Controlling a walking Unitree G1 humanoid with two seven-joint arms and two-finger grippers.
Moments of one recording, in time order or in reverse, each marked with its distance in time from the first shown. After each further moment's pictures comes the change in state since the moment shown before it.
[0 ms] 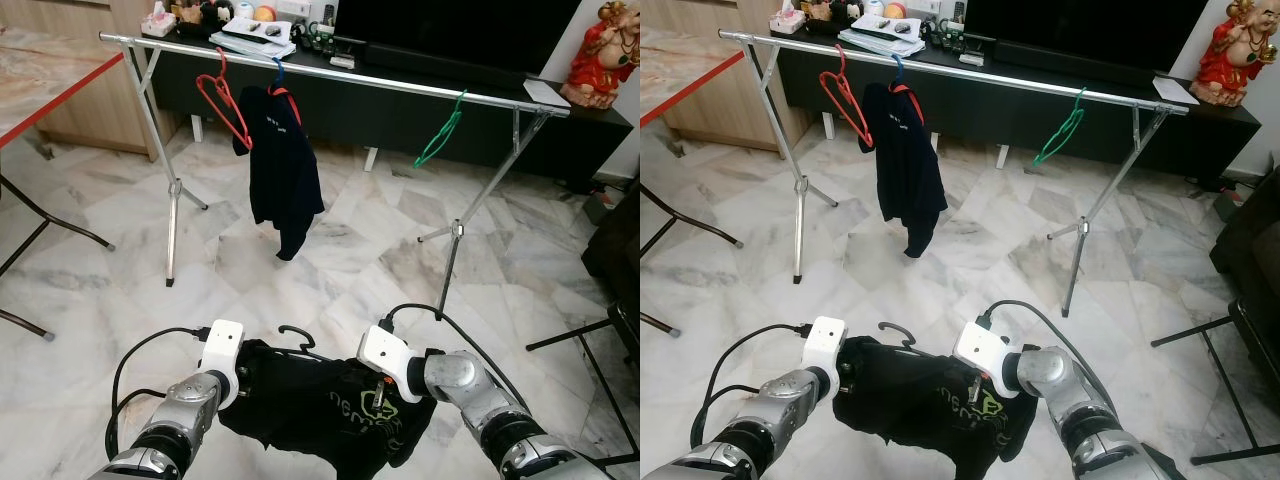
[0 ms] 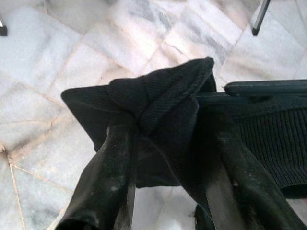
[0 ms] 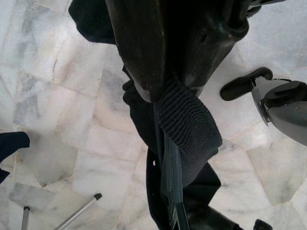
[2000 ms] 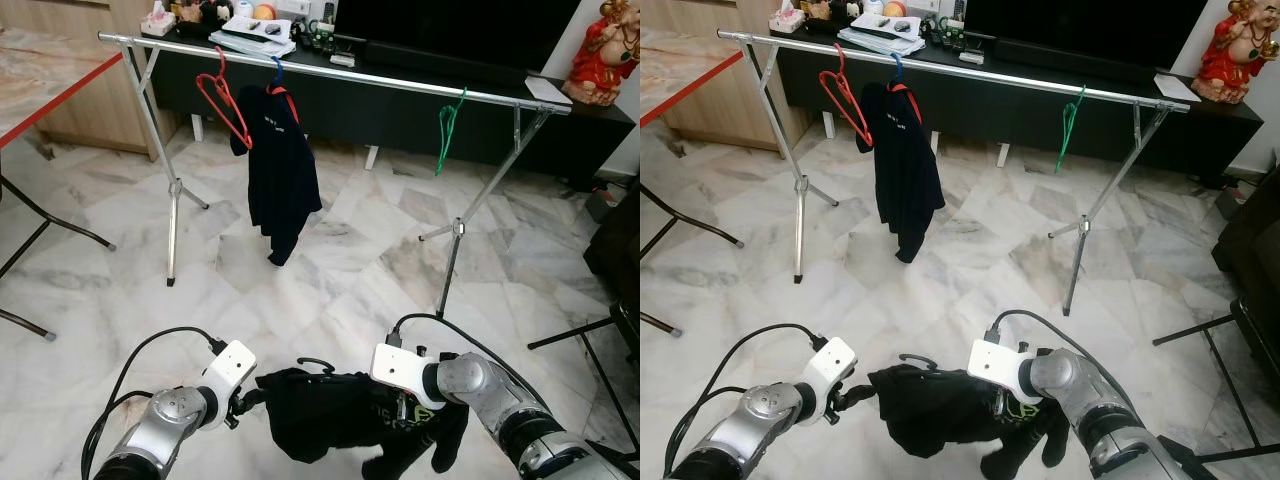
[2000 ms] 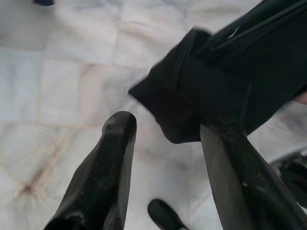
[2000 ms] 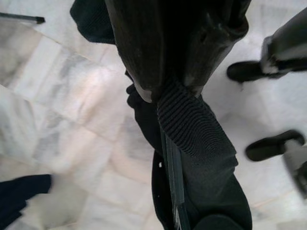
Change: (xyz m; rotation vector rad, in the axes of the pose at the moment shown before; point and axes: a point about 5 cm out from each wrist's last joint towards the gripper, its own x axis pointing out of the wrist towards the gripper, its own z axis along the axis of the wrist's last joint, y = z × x) left arm -0.017 0.000 -0.013 0.369 0.078 -0.229; right arm -0.014 -0.010 -0.021 -0.143 0.233 -0.070
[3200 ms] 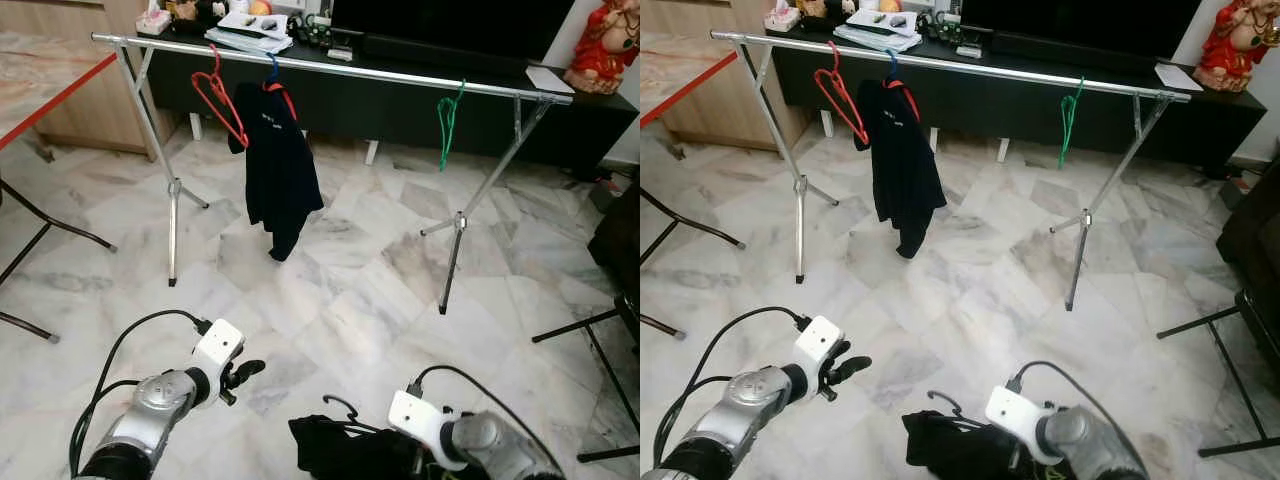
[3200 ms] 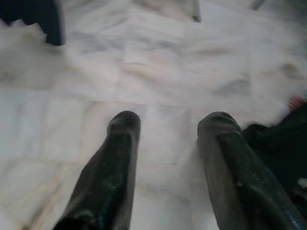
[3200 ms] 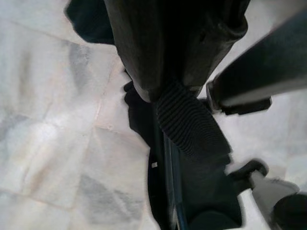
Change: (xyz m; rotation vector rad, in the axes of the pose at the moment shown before) left arm -0.017 0.018 0.015 0.030 -0.189 -0.083; right arm -0.001 0.046 -0.051 0.171 0.209 0.109
